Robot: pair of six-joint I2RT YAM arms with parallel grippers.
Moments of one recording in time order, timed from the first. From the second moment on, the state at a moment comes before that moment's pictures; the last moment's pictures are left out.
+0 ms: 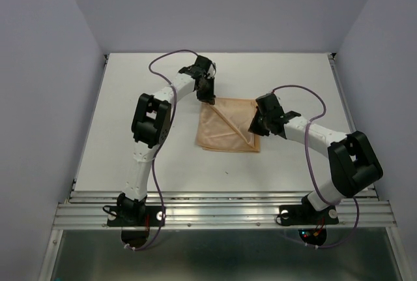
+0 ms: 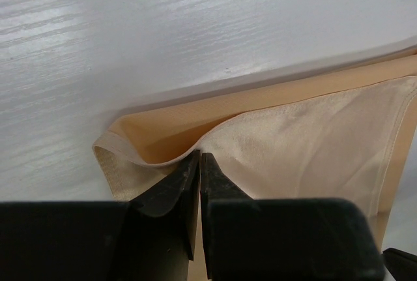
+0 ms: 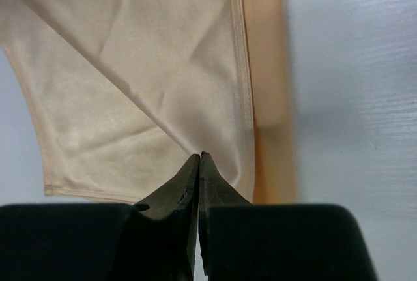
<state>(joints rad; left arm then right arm) -0.46 2.35 1.97 -0.66 0.21 -0.40 0.48 1.54 0.89 -0.28 0.09 0.81</state>
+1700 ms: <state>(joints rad) -0.40 2.35 1.98 -0.63 0.19 -0.39 0.50 1.51 0.81 -0.32 0.10 0.82</state>
